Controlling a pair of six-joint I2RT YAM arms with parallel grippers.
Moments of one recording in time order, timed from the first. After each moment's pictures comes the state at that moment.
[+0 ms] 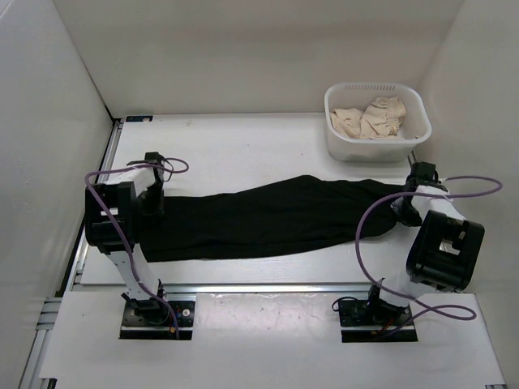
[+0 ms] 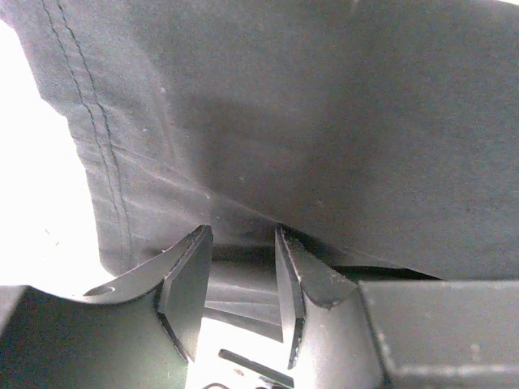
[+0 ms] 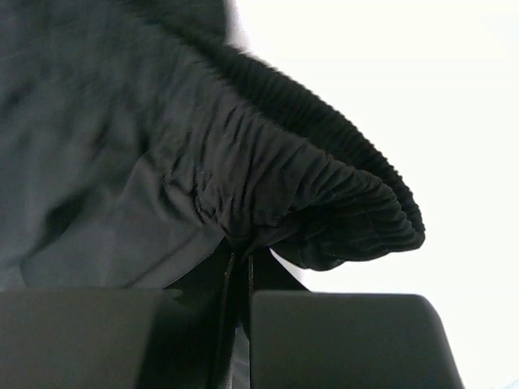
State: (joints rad) left arm 0.07 1.84 1.15 -0.82 -0.38 0.01; right arm -0.32 1.54 0.89 -0.53 0.19 0.73
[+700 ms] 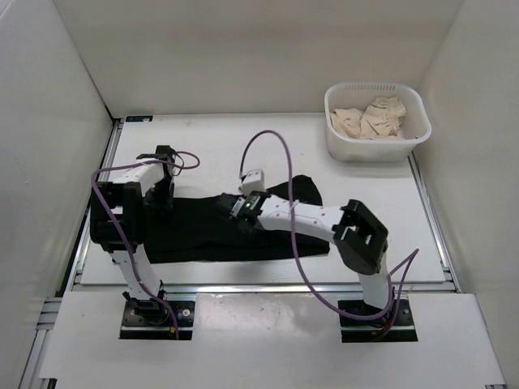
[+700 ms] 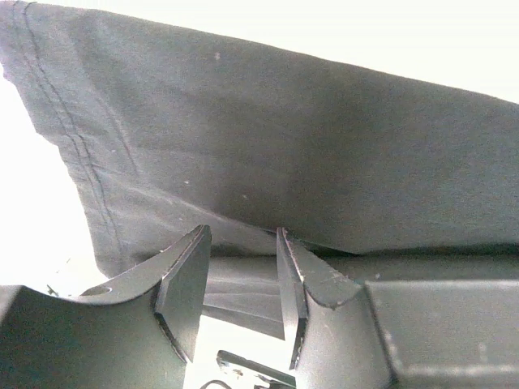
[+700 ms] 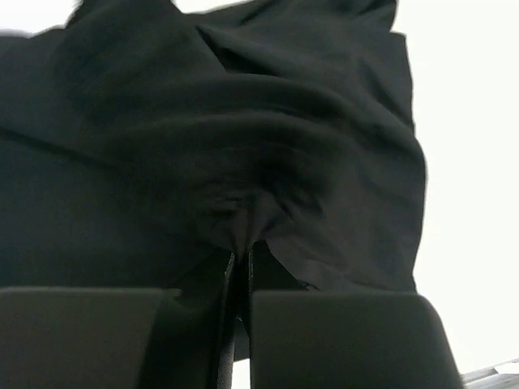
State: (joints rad) left arm -0.04 1.84 1.23 -0.86 -0.36 0.01; right arm 1.12 1.93 1.55 -0.96 0.85 0.83
